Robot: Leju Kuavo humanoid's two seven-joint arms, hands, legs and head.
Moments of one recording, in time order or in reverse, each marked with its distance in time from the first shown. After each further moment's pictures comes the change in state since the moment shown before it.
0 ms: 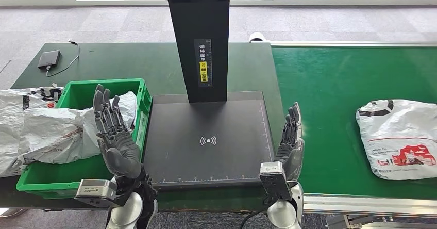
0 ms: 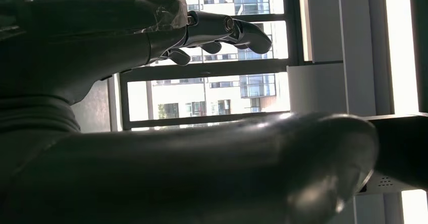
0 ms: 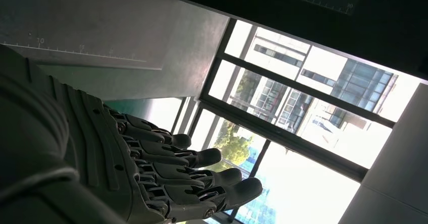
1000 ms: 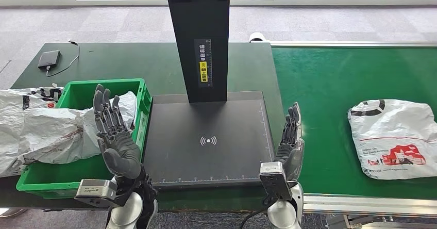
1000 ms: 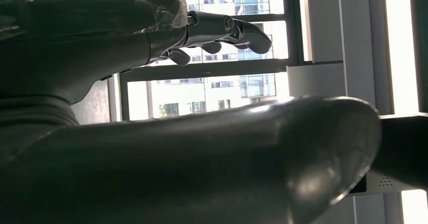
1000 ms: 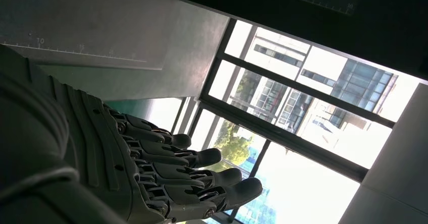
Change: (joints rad) left arm 0.000 0.000 0.000 0.000 0.000 0.000 0.000; right arm 0.000 0.000 0.000 0.000 0.000 0.000 0.000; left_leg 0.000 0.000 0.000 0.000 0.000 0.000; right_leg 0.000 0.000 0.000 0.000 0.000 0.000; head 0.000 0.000
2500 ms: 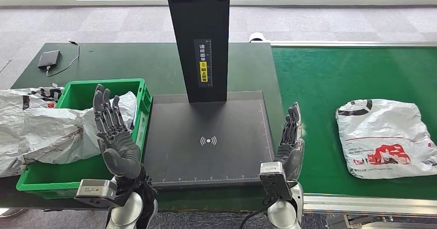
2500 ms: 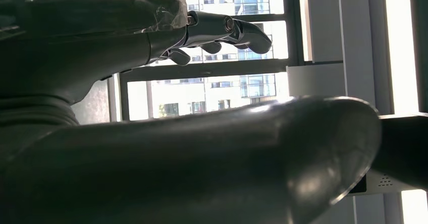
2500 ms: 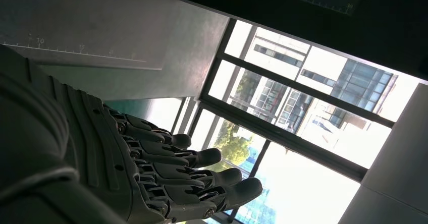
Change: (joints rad) left arm 0.000 0.000 0.000 0.000 0.000 0.000 0.000; right arm 0.000 0.000 0.000 0.000 0.000 0.000 0.000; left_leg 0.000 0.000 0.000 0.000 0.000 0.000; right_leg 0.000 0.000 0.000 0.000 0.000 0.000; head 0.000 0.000
